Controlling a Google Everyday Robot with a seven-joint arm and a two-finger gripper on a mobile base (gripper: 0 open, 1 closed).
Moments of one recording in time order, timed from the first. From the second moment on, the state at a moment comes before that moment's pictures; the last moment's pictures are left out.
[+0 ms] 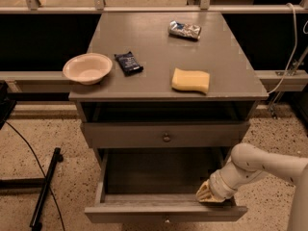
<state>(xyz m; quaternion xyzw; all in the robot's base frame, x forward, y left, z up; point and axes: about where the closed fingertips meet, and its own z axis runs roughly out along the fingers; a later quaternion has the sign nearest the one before) 0.430 -0.192 0.410 -0.74 0.61 0.25 0.14</state>
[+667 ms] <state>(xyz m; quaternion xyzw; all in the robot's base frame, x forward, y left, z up) 0.430 -0.192 0.410 -0.73 0.61 0.25 0.14</state>
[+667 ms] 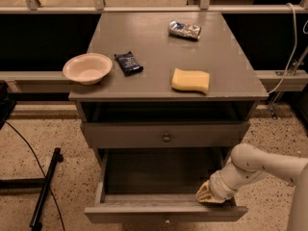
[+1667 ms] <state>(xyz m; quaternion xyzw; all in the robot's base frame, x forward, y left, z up) 0.431 -0.192 0.410 -0.73 0.61 0.25 0.14</state>
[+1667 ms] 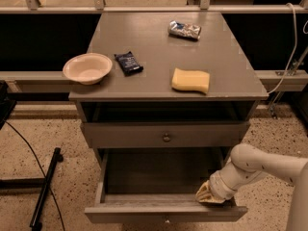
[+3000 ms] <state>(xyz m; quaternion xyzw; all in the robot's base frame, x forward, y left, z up) 0.432 -0.195 0.416 -0.73 0.62 0.24 0.15</state>
